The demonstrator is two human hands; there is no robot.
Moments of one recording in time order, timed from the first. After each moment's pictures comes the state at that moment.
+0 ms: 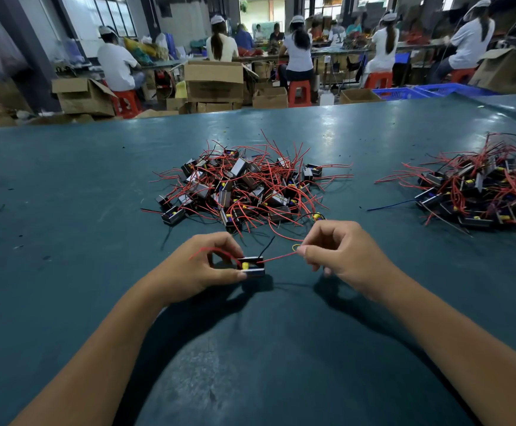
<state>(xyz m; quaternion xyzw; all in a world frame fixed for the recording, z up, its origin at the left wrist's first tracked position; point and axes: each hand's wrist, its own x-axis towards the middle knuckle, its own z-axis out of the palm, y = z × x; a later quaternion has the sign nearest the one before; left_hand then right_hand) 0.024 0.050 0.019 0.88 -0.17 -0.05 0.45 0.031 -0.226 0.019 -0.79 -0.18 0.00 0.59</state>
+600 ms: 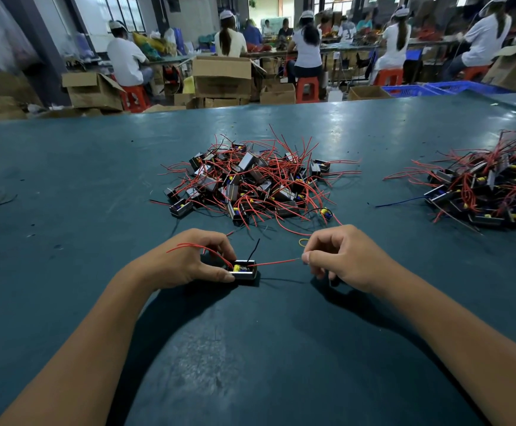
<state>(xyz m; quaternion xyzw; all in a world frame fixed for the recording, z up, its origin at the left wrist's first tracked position) 0.030 0.077 0.025 0.92 -0.20 -0.09 0.33 0.033 -0.226 0.014 -0.83 -0.20 0.07 0.52</state>
